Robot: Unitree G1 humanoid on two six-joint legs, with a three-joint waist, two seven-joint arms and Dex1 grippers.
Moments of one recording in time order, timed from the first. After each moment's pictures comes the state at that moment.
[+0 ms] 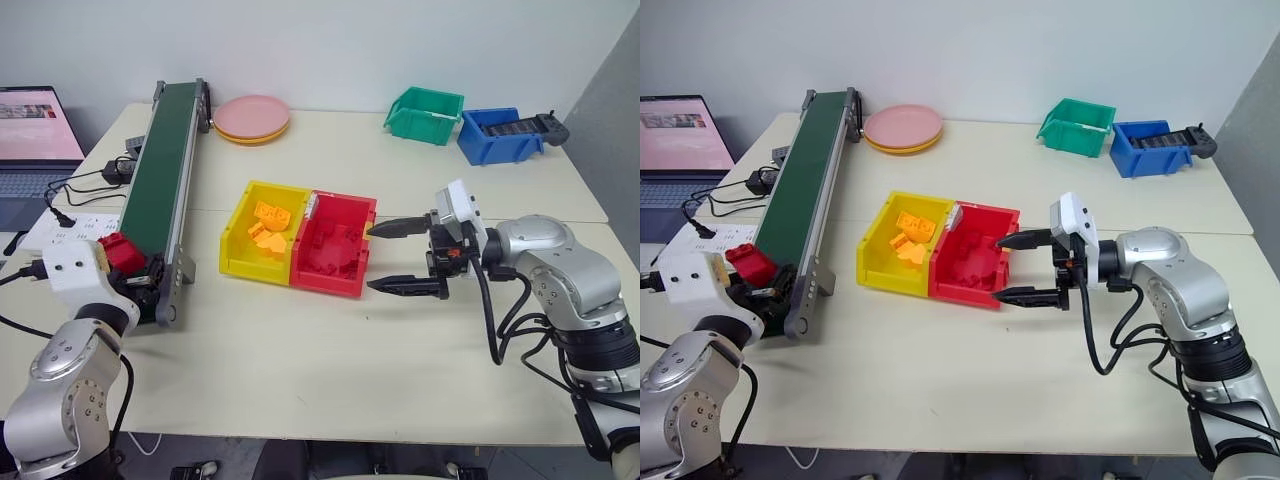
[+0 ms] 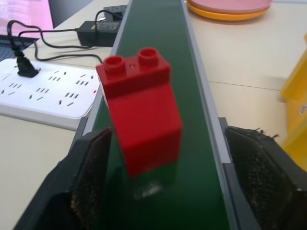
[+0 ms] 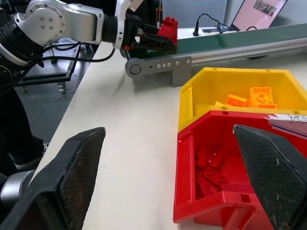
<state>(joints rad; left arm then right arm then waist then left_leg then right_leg) -0.02 0.43 0.57 -0.47 -0.46 0.81 -0.06 -0.61 -0.64 0.13 -0.21 0.56 0.58 1.18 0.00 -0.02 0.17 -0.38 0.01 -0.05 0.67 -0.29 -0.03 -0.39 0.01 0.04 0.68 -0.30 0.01</state>
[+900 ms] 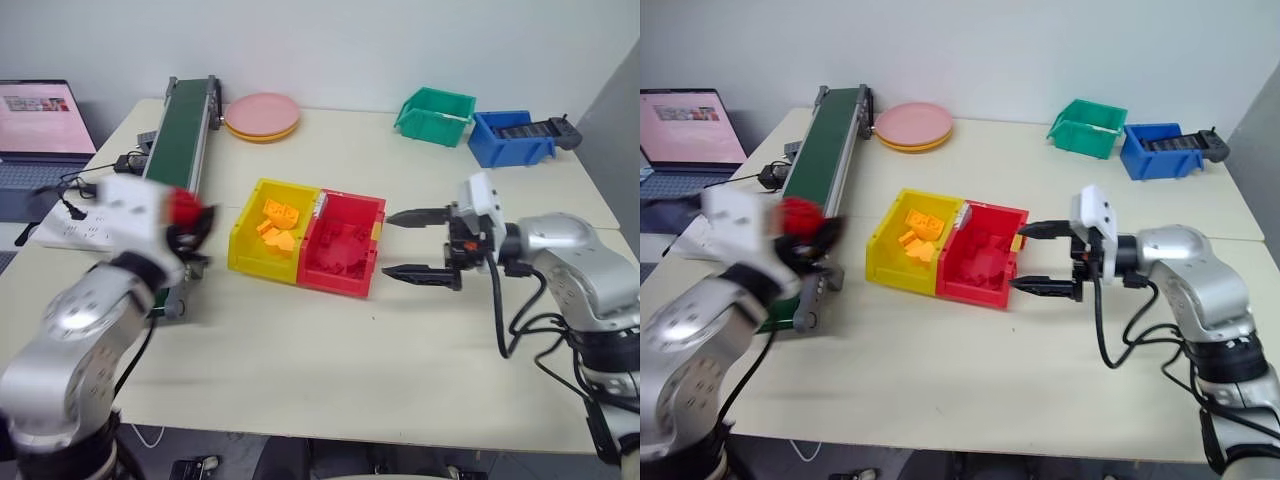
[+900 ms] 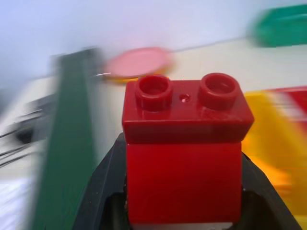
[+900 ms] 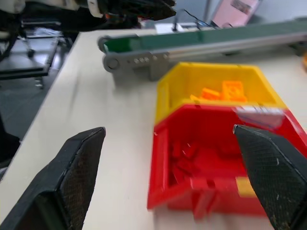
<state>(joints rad) -0.31 0.63 0.25 -0.67 -0.57 0.93 -0.26 -0.55 -0.70 0.05 -0.24 0.54 0.56 1.13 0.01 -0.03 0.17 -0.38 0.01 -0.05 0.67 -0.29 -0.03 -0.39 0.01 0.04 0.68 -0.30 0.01</state>
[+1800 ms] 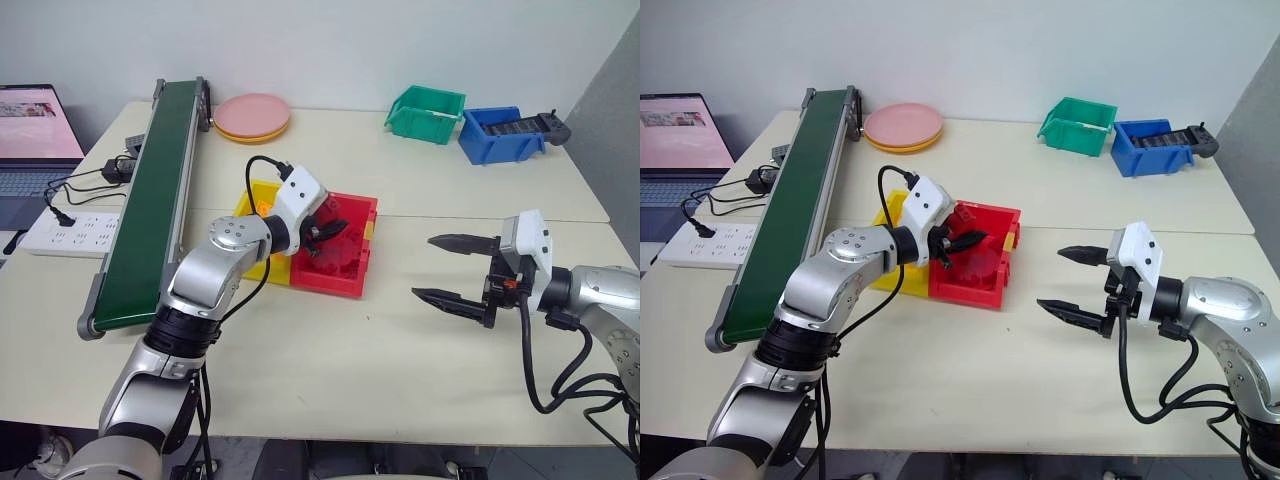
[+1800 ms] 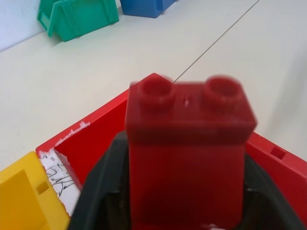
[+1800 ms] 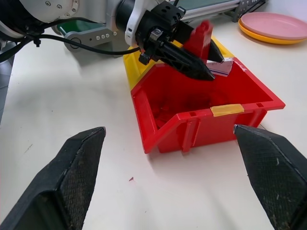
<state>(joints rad) -0.70 0.48 -0.23 -0.03 -0.28 0.62 -0.64 -0.21 -0.80 -0.17 -0.57 0.64 0.67 0.91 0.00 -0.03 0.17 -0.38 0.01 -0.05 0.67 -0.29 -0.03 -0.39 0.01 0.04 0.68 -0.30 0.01</state>
